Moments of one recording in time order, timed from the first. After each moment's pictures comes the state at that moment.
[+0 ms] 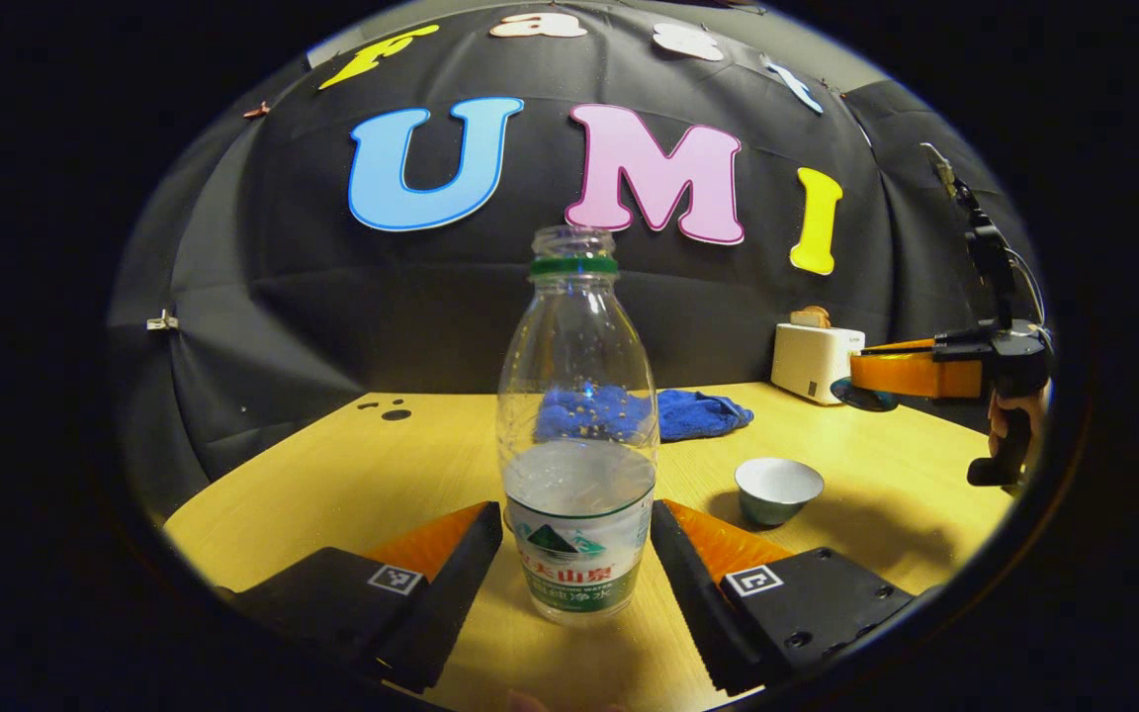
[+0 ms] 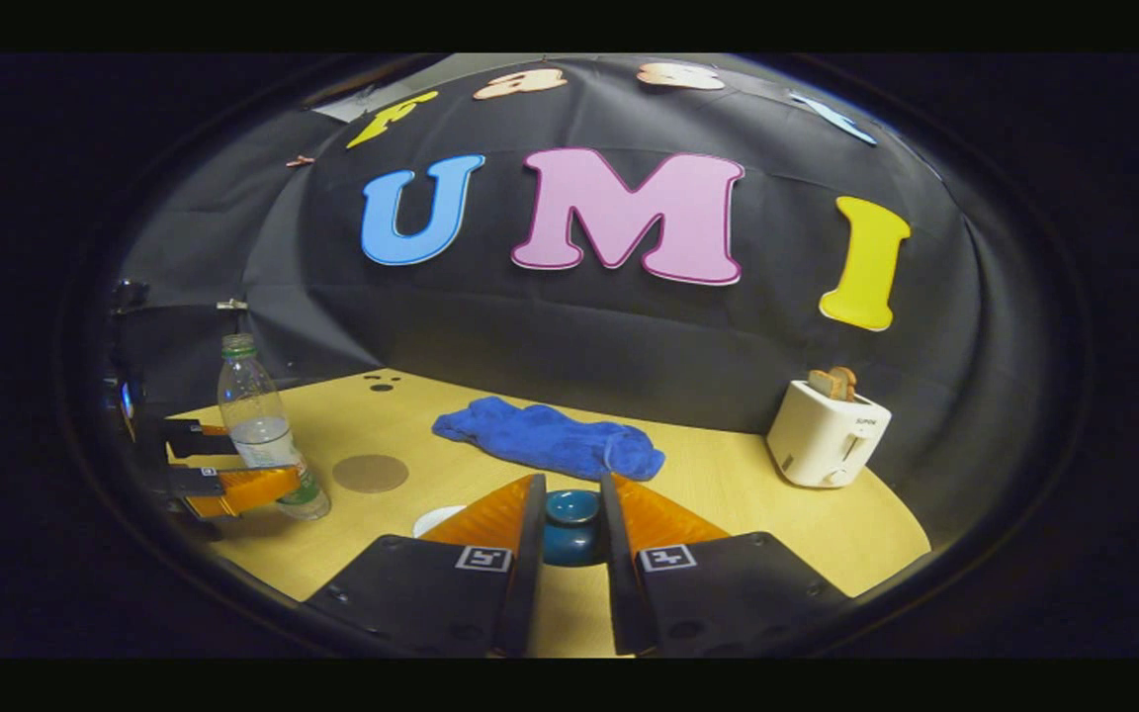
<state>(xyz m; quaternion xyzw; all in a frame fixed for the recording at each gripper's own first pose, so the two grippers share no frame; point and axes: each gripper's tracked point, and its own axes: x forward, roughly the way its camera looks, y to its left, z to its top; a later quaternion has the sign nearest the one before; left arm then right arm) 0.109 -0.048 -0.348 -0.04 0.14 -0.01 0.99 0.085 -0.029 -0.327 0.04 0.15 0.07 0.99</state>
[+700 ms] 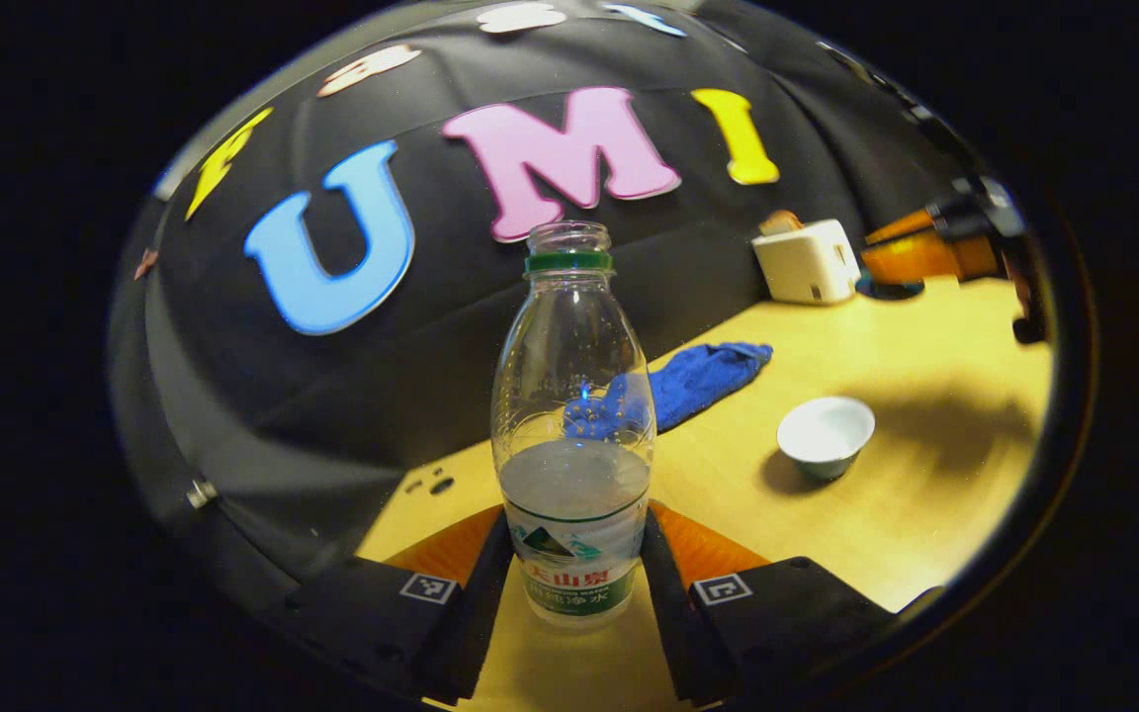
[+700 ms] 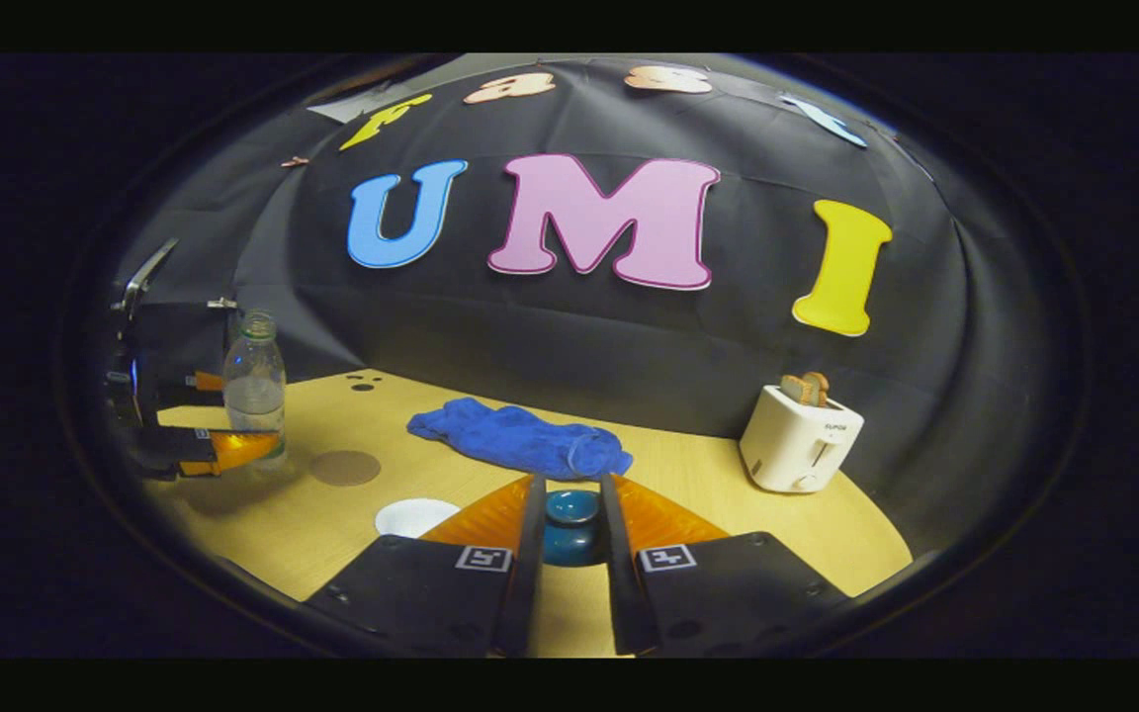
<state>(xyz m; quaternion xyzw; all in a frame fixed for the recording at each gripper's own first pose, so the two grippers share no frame) 0.136 -0.035 -0.318 0.24 0.17 -0.03 0.96 0.079 -0.066 -0.323 0.02 0.14 0.05 0.99</state>
